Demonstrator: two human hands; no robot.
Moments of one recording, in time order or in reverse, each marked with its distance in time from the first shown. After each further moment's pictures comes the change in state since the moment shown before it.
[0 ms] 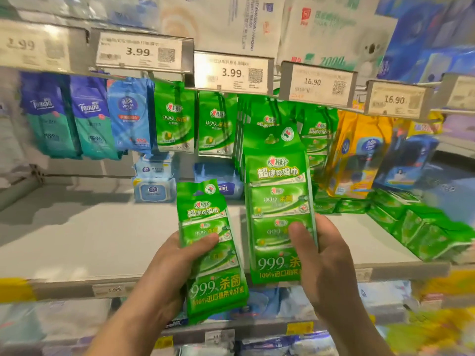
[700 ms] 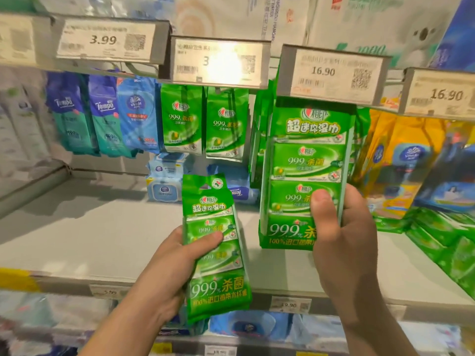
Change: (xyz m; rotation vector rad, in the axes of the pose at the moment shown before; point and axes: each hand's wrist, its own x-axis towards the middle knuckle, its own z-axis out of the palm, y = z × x) left_hand 0.031 0.001 0.024 -0.024 0.130 0.050; right_hand 0.080 0.010 -0.007 0.005 0.106 -0.147
